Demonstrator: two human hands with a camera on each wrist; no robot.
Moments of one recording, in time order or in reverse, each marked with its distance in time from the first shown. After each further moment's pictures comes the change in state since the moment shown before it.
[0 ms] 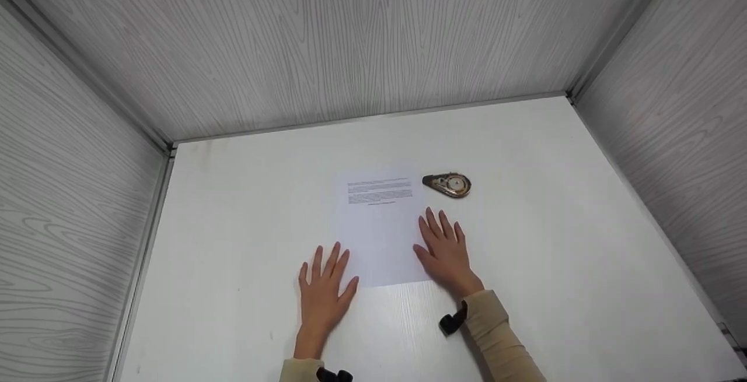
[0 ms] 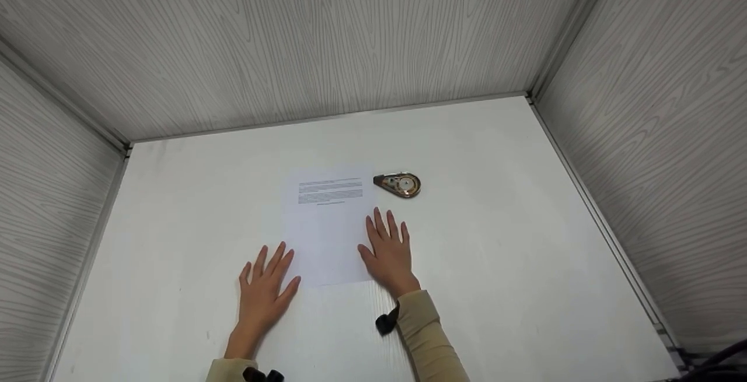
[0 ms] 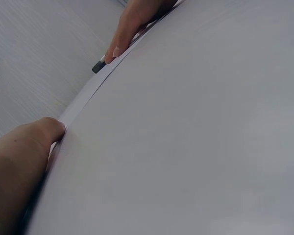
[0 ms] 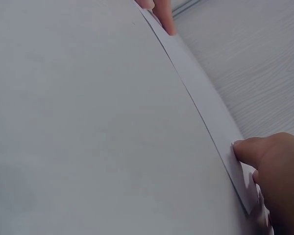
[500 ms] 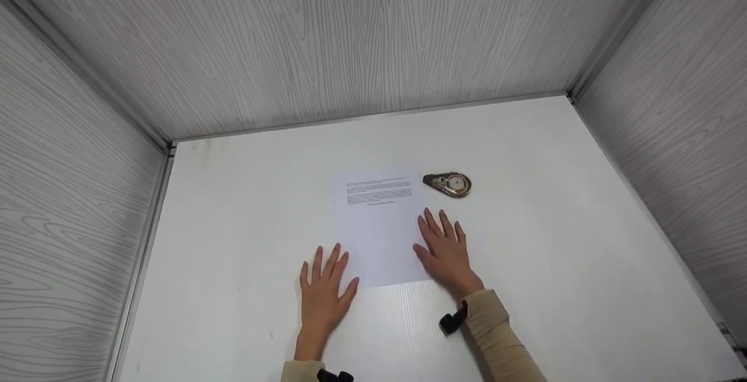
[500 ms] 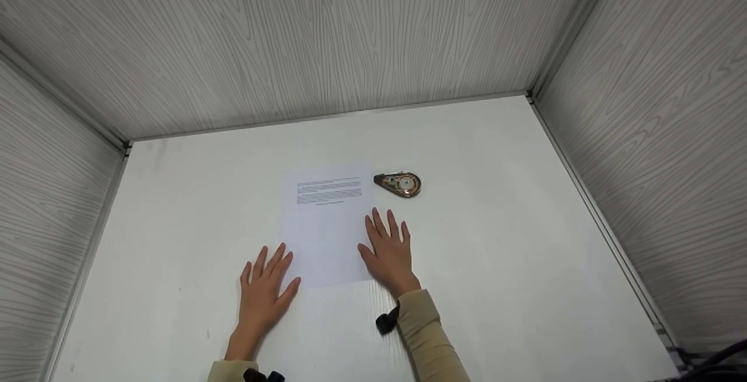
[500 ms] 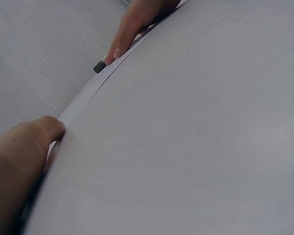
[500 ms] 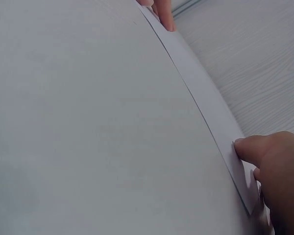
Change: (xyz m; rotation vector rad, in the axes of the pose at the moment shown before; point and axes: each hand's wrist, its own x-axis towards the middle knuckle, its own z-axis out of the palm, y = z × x) left_hand -0.004 0.000 0.001 -0.014 0.030 0.004; right_hand 0.000 0.000 0.000 0.028 0.018 -0.010
